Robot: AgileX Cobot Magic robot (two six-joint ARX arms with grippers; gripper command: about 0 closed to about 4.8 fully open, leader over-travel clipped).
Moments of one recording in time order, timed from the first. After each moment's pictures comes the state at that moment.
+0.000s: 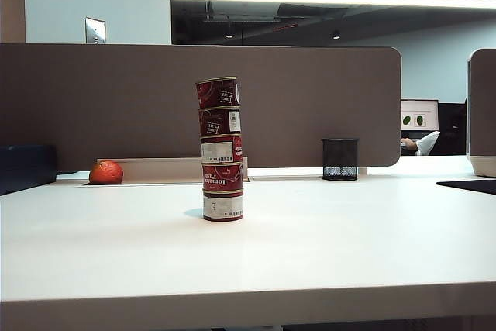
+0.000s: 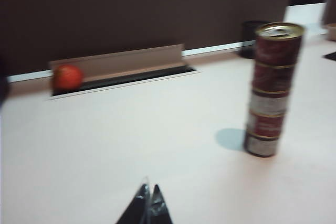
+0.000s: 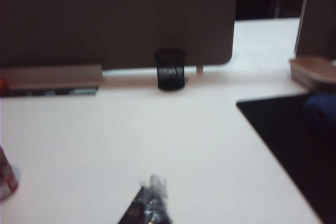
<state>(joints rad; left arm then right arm) -0.12 0.01 0.01 0.01 0.19 0.07 -0.06 0.10 0.34 -0.23 -0.18 0.06</state>
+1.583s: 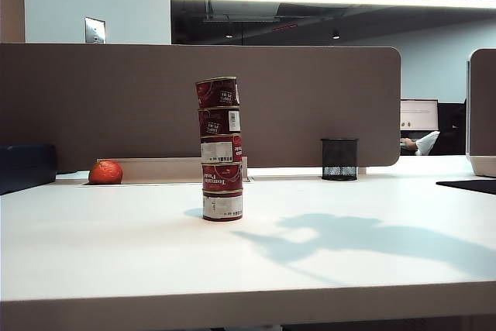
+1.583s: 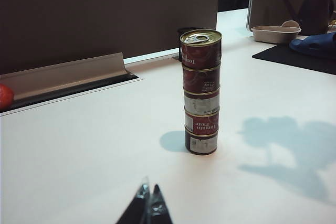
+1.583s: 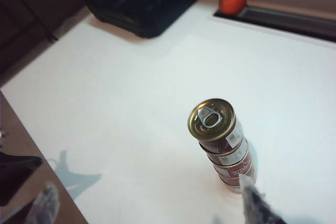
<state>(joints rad) -0.12 0.01 0.01 0.03 0.40 0.07 0.48 1.33 1.35 -0.46 -0.49 0.14</state>
